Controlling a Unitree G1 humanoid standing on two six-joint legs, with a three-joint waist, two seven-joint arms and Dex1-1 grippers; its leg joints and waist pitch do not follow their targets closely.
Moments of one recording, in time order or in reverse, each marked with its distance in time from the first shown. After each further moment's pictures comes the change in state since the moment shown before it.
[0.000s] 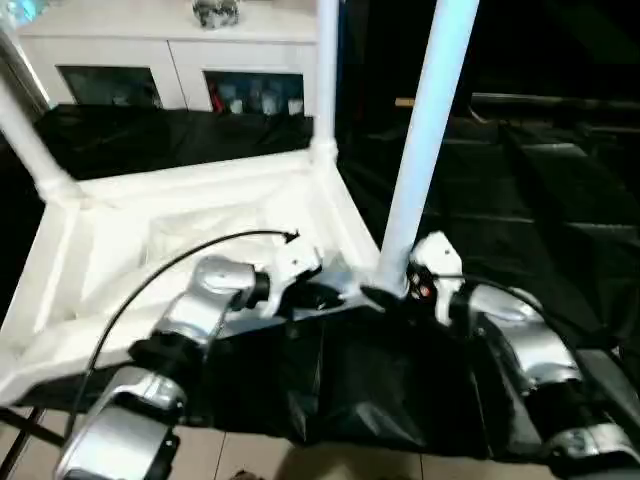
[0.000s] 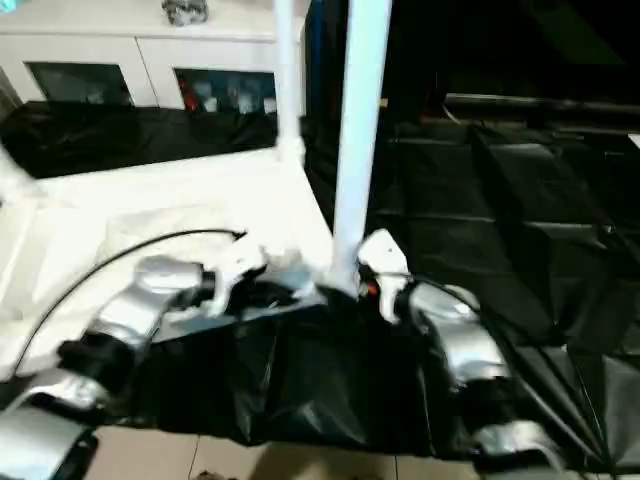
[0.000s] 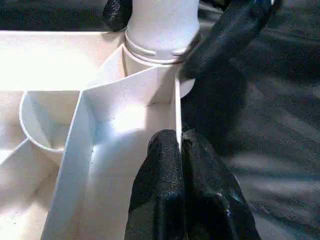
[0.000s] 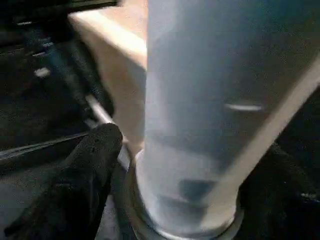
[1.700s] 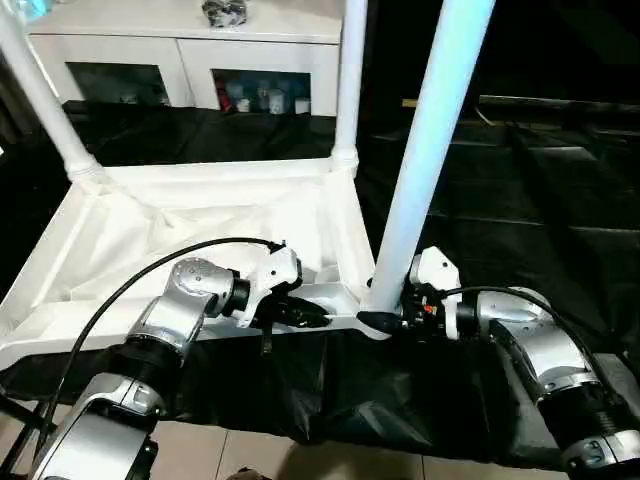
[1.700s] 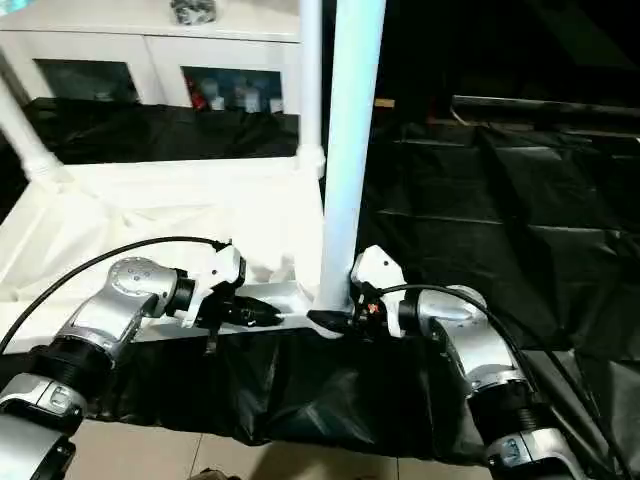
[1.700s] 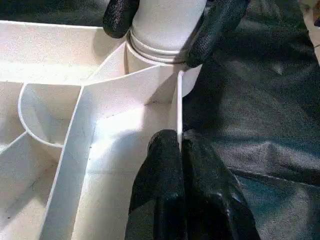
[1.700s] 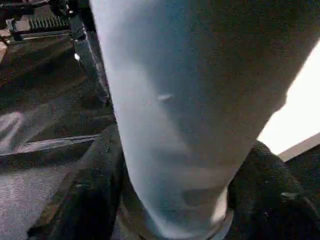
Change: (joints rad) left arm 0.027 0.050 -0.008 -0.031 -0.021 -0.013 -0.099; right arm 0.009 -0.029 0.044 -0.048 0.014 0.025 0.086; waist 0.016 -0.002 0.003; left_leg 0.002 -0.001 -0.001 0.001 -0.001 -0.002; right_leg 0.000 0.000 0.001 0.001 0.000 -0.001
